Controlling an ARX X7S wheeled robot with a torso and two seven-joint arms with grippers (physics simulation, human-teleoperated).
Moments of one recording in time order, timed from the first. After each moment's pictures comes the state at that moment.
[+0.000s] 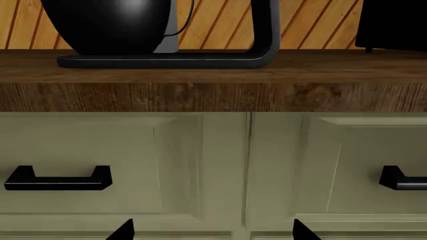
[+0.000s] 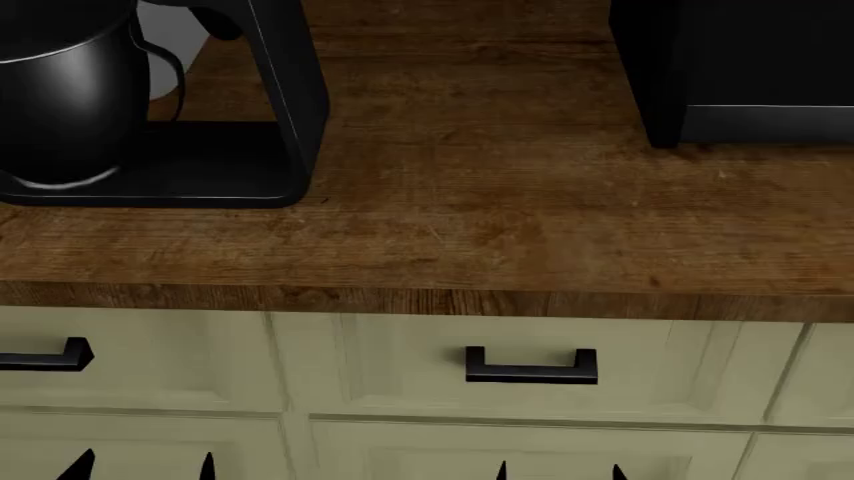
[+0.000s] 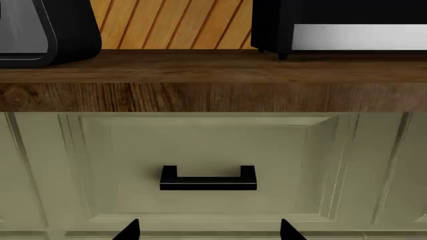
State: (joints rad) left arm 0.00 0.00 0.00 0.00 0.00 0.00 0.00; right arm 0.00 0.00 0.00 0.00 0.00 0.00 0.00
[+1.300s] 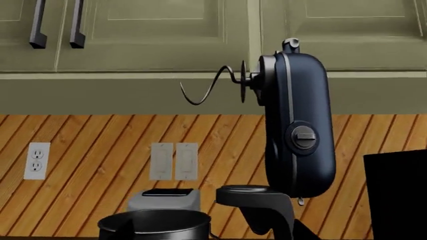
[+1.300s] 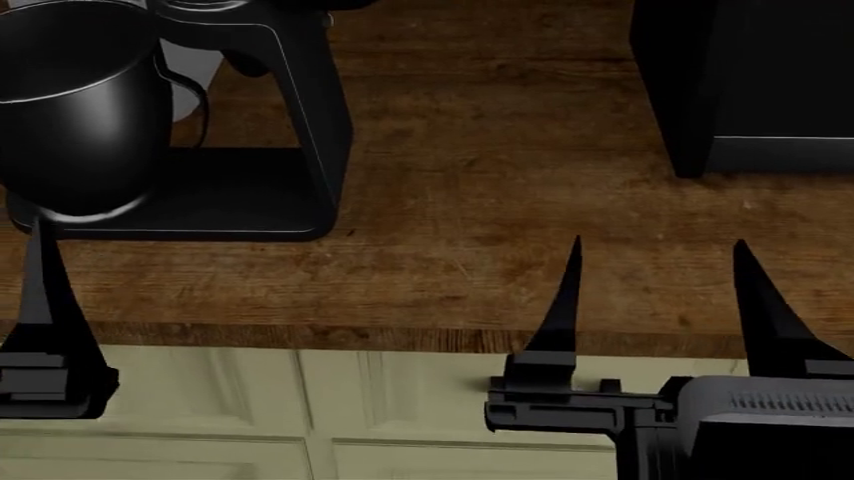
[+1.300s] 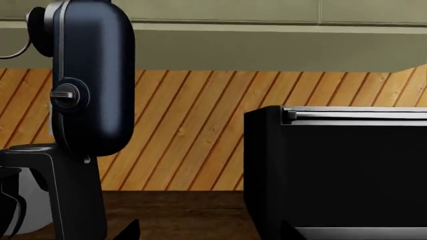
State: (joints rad) left arm -0.16 -0.17 0.01 0.52 -0.14 -0.09 -0.11; right arm 0.20 0.17 0.03 -0.72 0.18 0.52 0.11
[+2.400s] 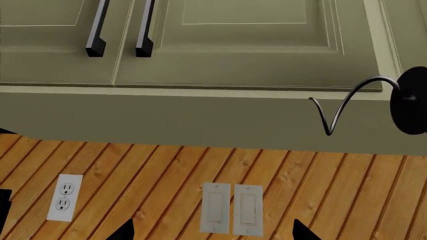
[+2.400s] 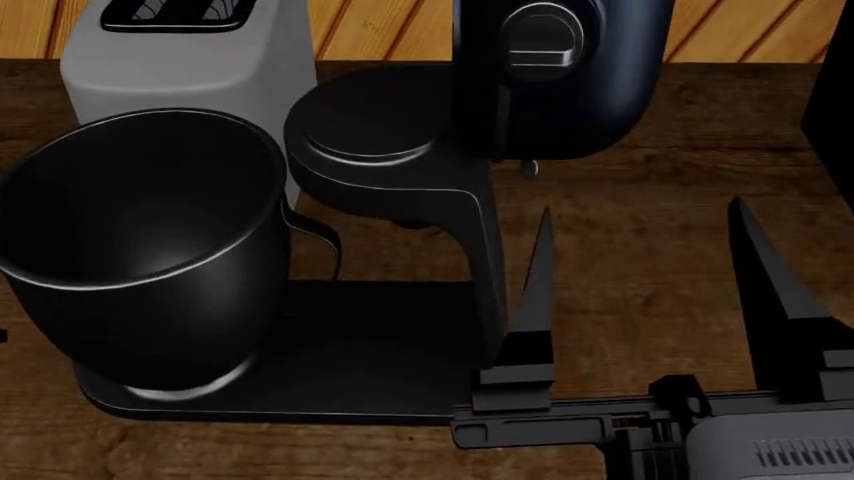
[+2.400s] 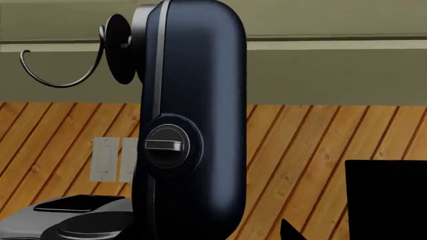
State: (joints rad) left arm -0.18 -0.22 -0.07 0.67 -0.23 -0.11 -0.18; right arm 0.21 0.22 0.00 -0.87 0.26 0.51 0.13
